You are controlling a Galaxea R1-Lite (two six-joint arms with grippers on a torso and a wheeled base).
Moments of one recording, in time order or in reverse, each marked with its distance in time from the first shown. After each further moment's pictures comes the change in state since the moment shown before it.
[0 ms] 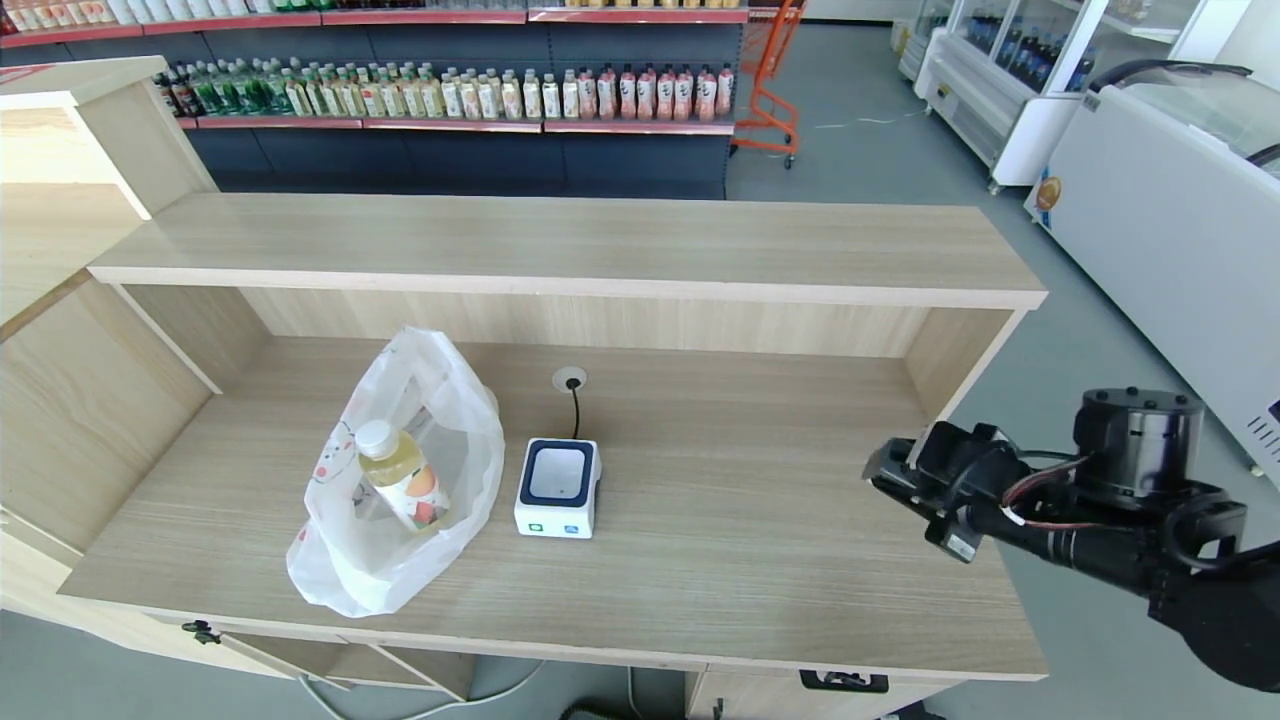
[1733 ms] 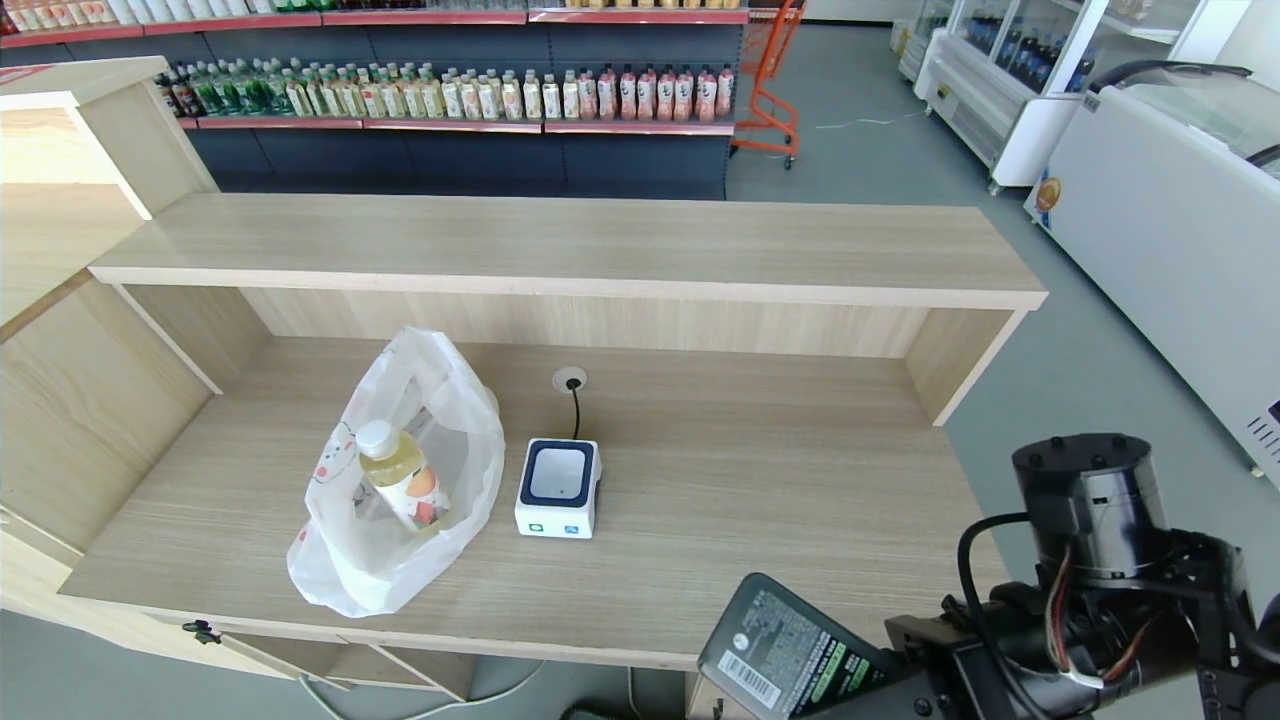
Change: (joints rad) left arm 0.000 0.000 0.000 0.000 0.000 0.000; right arm 0.340 -0.162 0.005 0.396 0.763 -1.755
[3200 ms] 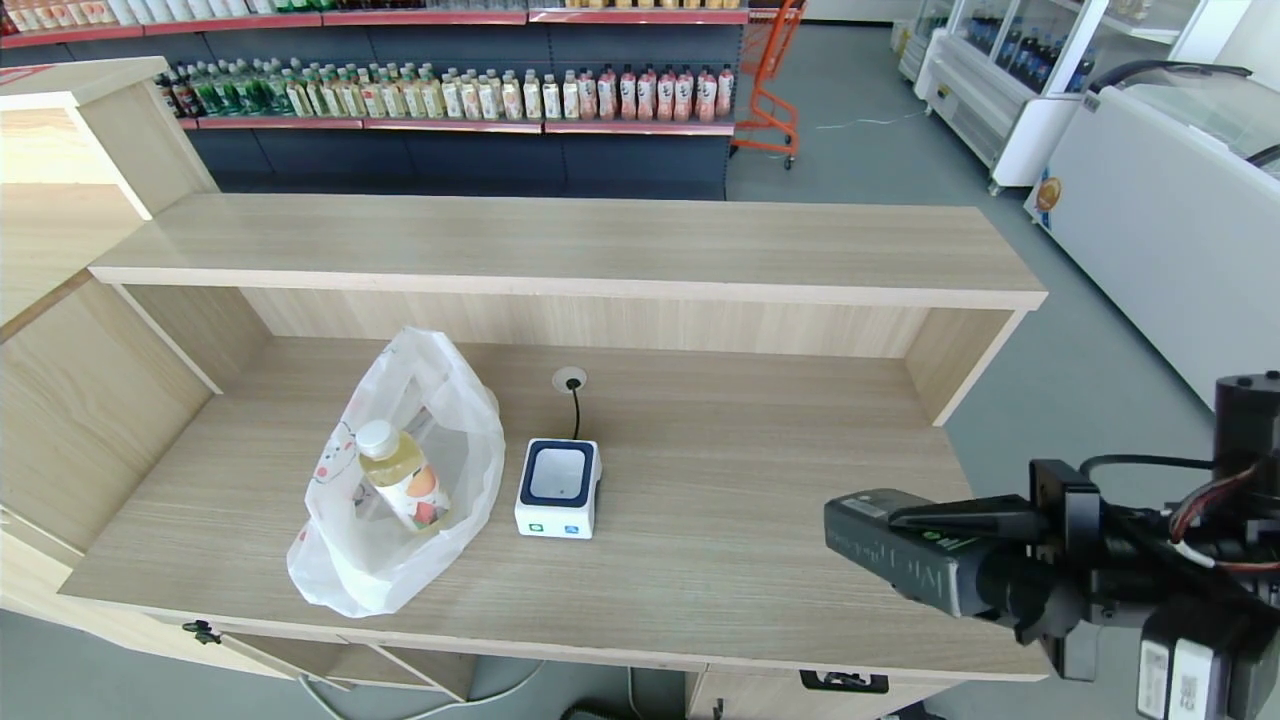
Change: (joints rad) left arm 0.000 0.000 0.000 0.000 0.000 0.000; right arm -0.316 -0.204 -0.004 0.055 -0.102 1.246
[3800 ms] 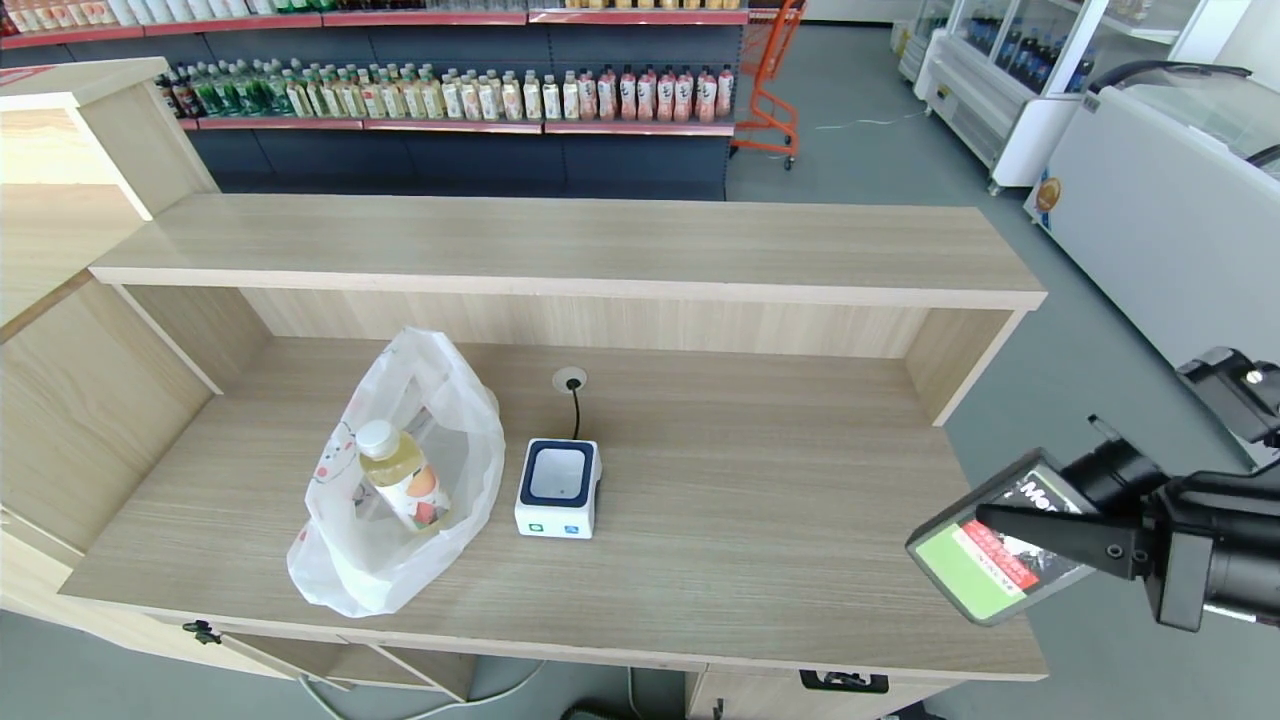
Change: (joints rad) left arm 0.000 0.000 0.000 0.000 0.000 0.000; right arm -0.139 -0.160 -0.012 0.127 -0.182 1.576
